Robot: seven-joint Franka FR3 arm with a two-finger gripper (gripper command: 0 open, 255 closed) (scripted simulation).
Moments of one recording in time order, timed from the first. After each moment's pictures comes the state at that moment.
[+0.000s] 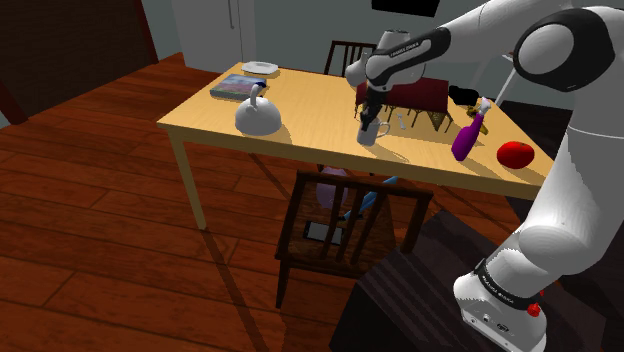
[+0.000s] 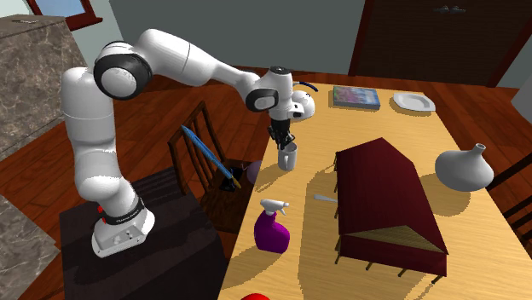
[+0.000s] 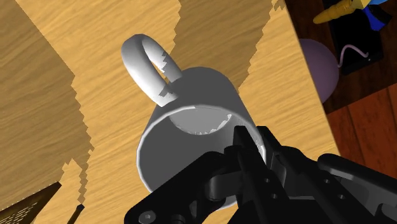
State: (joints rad) arm -0.08 0.30 -0.17 -1.86 0.08 2.23 -0.48
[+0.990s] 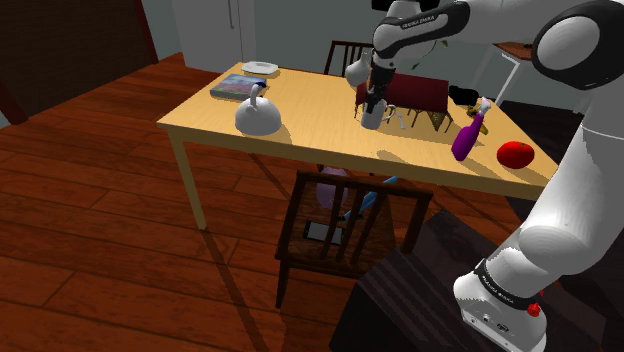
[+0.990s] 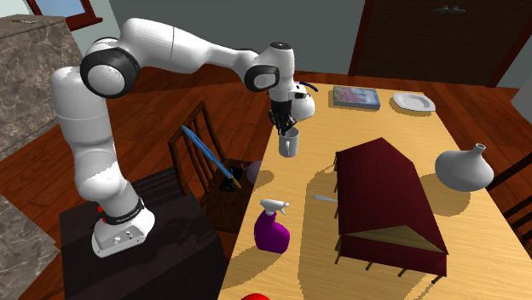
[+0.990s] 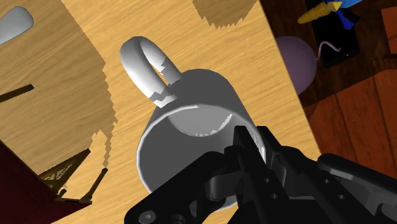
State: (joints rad) arm -0.08 0.23 -0.17 -1.76 0.06 2.05 -0.47
